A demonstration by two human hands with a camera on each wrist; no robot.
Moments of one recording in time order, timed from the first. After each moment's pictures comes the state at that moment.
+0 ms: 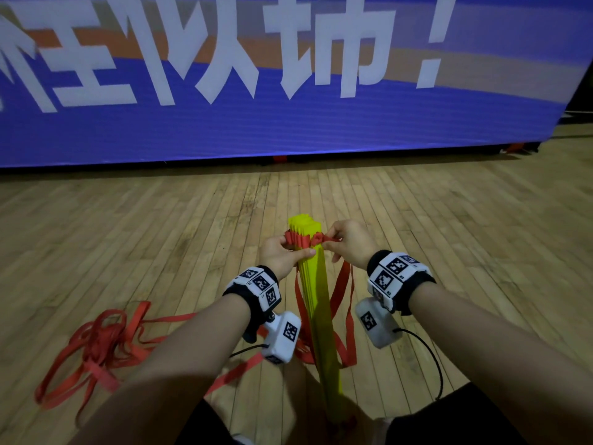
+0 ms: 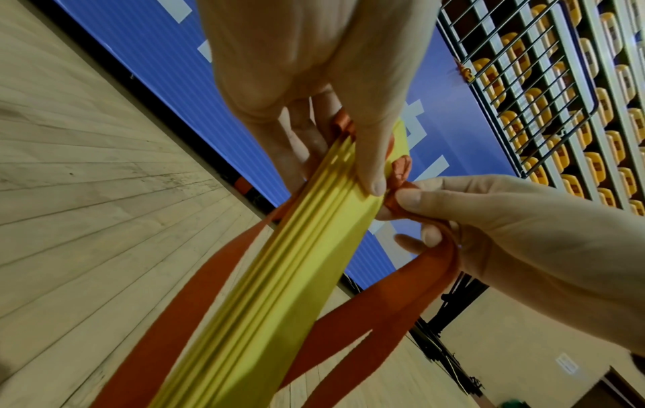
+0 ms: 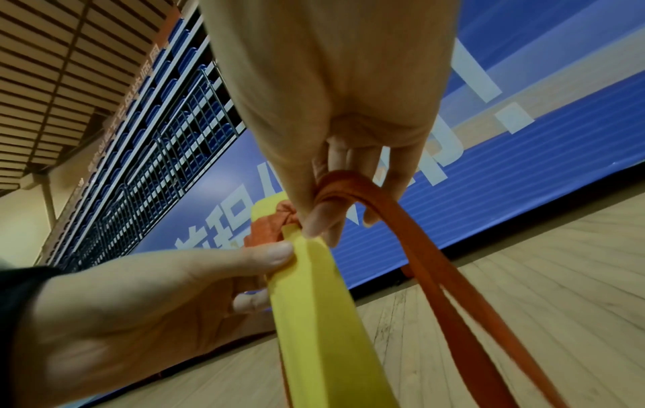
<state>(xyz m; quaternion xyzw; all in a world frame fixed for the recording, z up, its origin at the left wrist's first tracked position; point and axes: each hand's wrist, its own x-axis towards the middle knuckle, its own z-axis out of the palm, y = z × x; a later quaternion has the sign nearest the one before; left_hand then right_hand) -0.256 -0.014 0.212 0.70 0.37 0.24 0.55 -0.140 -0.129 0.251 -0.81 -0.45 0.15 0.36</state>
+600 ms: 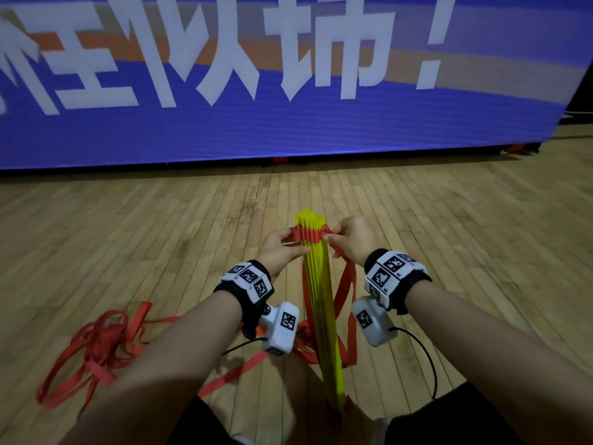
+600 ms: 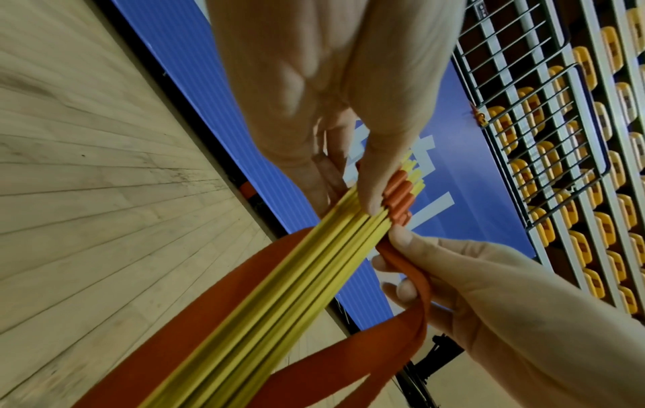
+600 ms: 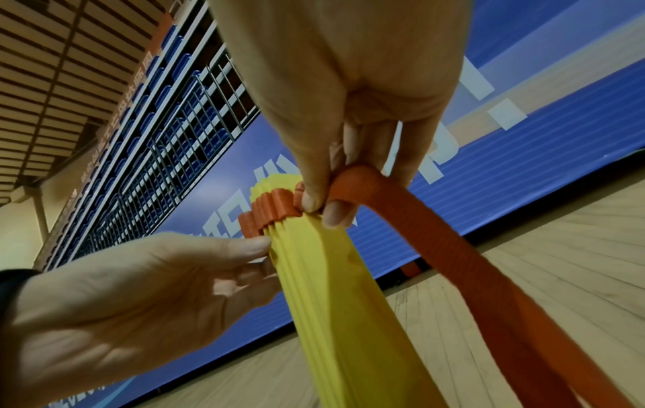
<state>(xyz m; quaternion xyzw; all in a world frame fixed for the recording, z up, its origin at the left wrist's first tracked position) -0.263 -0.021 0.235 0.68 0.30 0.23 0.63 -0.142 -0.131 0.254 -0.82 -0.38 0.13 0.41</state>
